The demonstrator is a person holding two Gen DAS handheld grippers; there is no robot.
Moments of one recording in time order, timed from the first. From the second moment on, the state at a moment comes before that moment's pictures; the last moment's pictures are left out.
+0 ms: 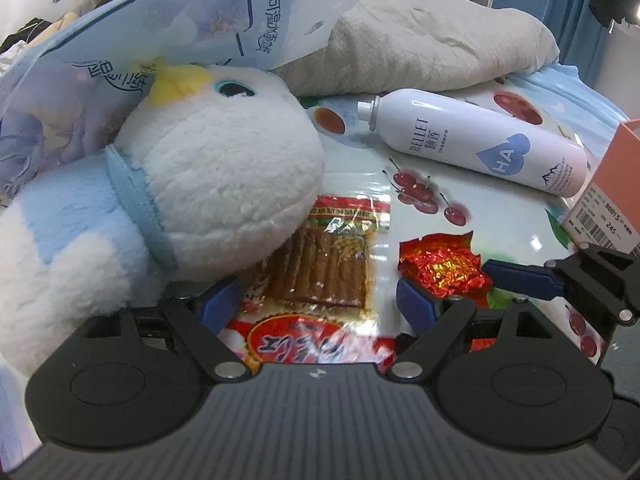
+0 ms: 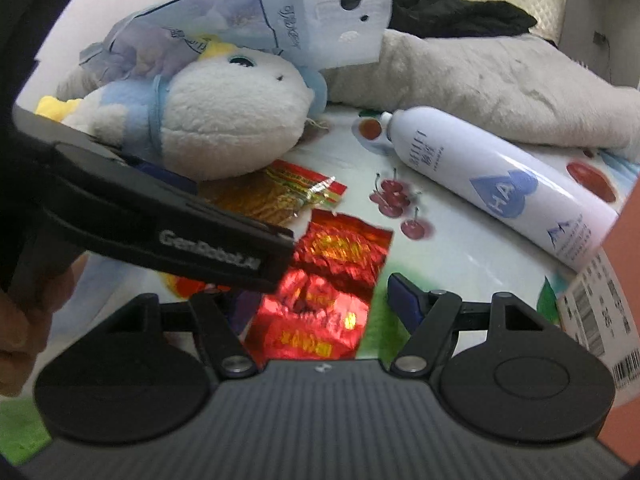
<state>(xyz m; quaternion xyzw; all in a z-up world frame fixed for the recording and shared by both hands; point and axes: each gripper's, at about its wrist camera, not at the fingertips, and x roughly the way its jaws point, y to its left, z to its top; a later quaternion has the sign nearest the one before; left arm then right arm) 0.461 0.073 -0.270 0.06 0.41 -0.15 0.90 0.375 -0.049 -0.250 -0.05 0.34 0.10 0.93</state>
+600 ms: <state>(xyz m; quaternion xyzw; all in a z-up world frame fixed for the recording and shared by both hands) 0.450 0.064 -0.266 0.07 0.41 -0.14 0.90 0.368 -0.060 -0.242 -0.03 0.37 0.12 0.92</state>
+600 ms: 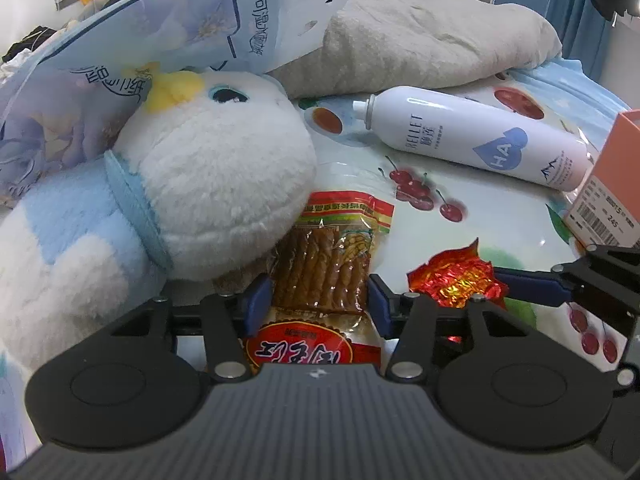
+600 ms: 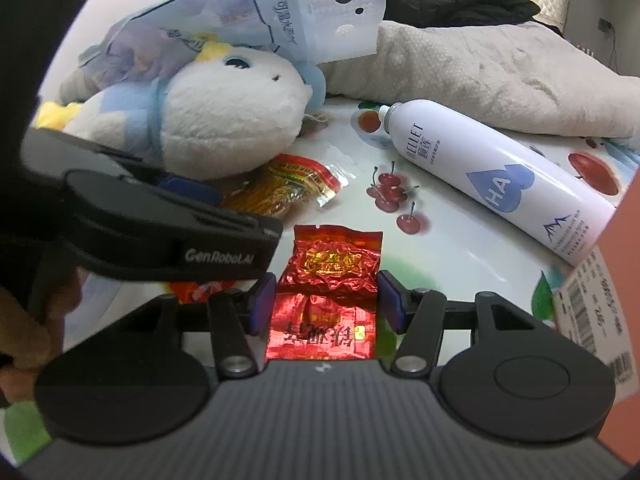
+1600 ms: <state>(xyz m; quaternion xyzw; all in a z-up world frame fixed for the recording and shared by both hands) 0.319 0.069 -0.250 0.00 0.44 -0.09 0.89 0.251 -0.103 -0.220 -0.03 0.37 0.15 0.91</state>
